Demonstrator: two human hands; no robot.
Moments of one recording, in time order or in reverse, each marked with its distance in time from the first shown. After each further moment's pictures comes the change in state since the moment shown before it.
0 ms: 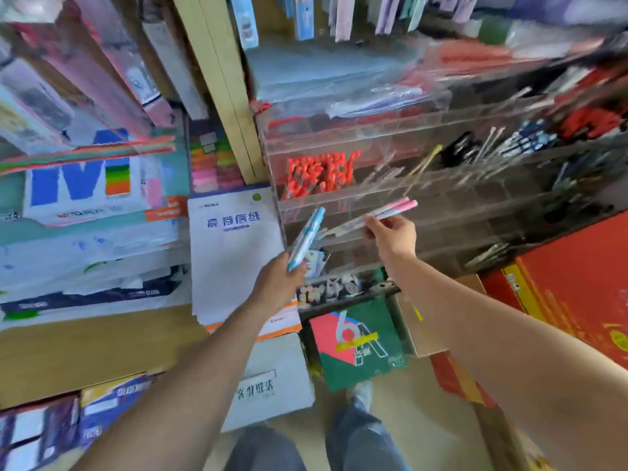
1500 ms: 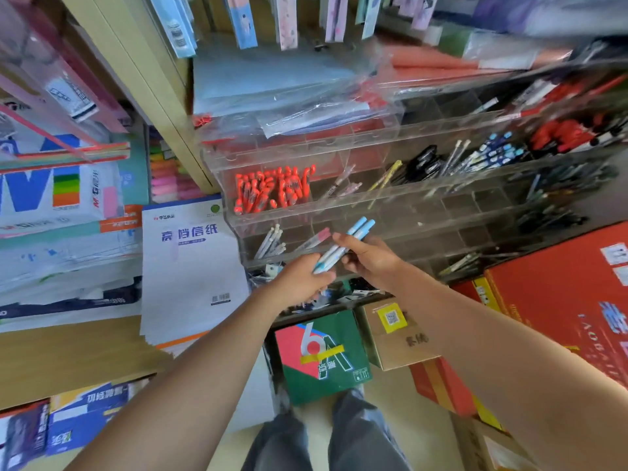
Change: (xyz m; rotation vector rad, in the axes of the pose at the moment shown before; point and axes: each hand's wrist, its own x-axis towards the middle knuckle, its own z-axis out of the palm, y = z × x) left_hand 0.041 0.085 0.076 0.014 -0.341 0.054; right_hand 0.045 -0.001 -0.054 0.282 -0.584 0.303
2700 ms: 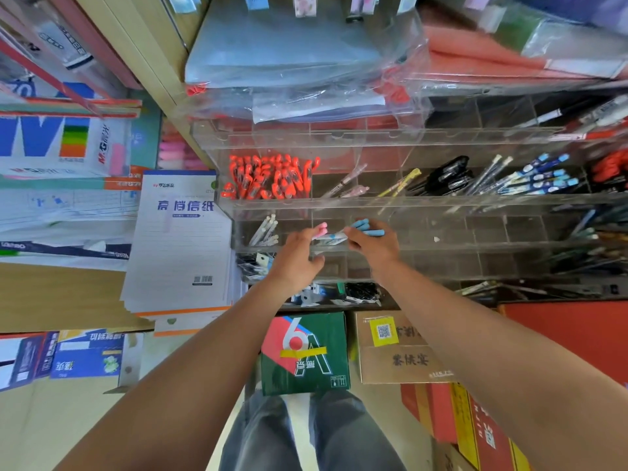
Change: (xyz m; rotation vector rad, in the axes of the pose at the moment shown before) left_hand 0.046 0.002 0.020 0.140 0.355 -0.083; right_hand 0.070 -0.004 -0.033 -0.143 0.217 -0.078
